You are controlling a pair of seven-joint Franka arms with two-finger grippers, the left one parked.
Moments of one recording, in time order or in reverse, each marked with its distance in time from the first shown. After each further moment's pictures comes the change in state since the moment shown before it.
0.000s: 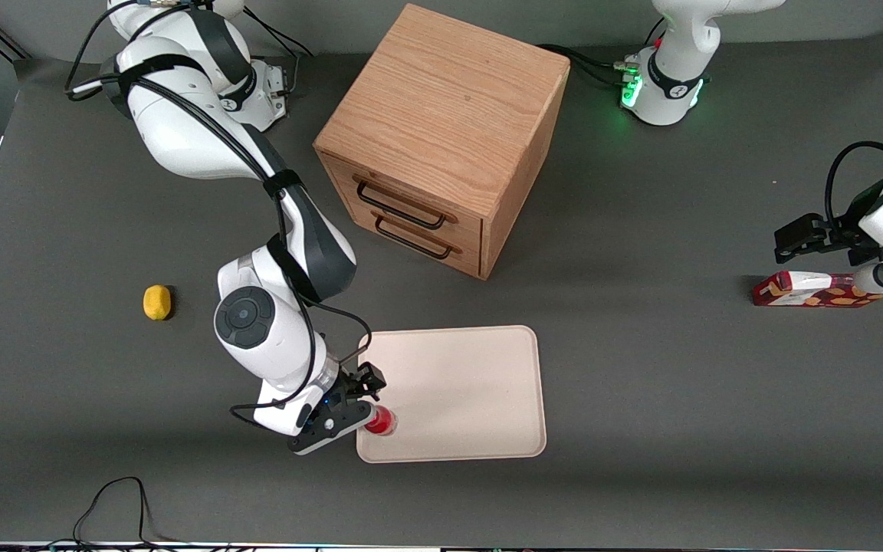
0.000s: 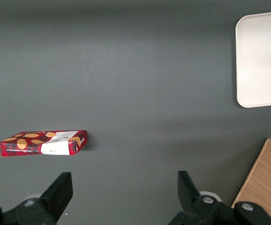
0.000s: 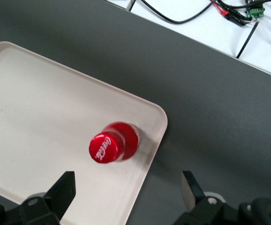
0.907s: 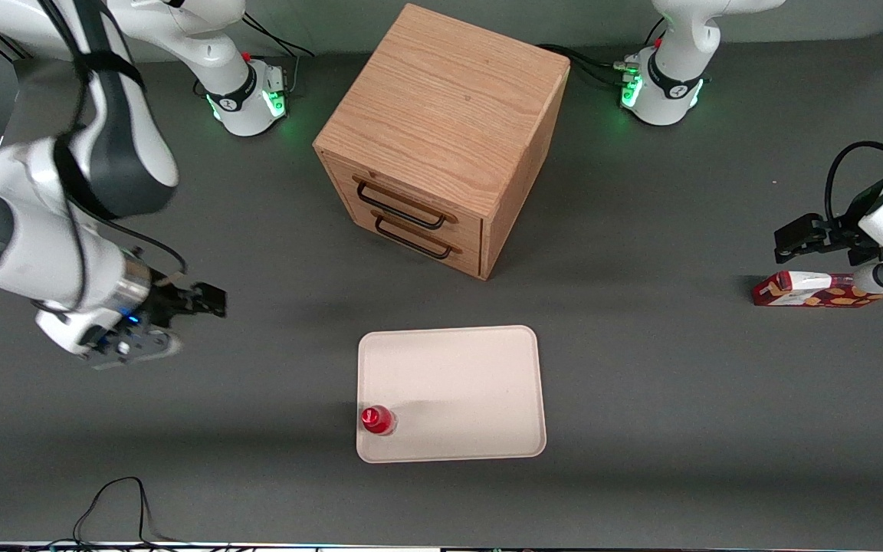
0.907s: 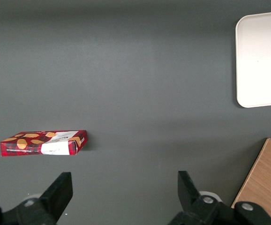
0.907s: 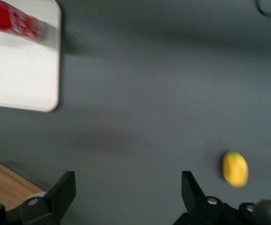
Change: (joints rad) arm -0.217 -0.695 -0.106 -0.712 0.084 -0.246 0.009
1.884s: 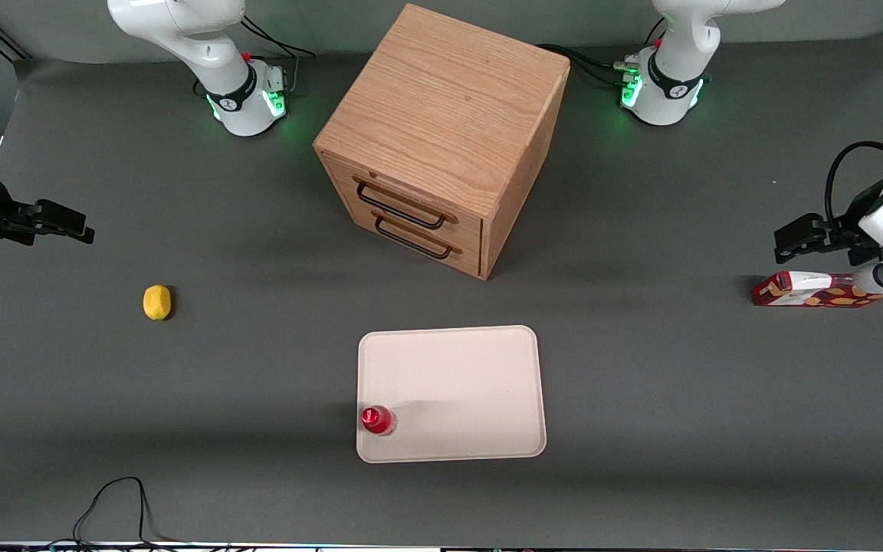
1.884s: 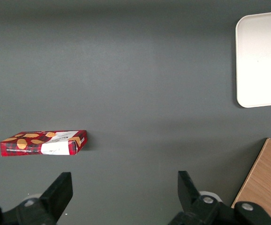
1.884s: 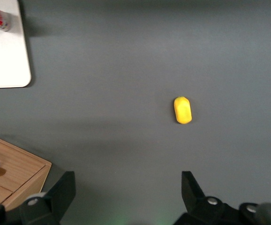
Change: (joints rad) arm -0.053 -0.205 -0.128 0.000 0.004 -0.230 -0.063
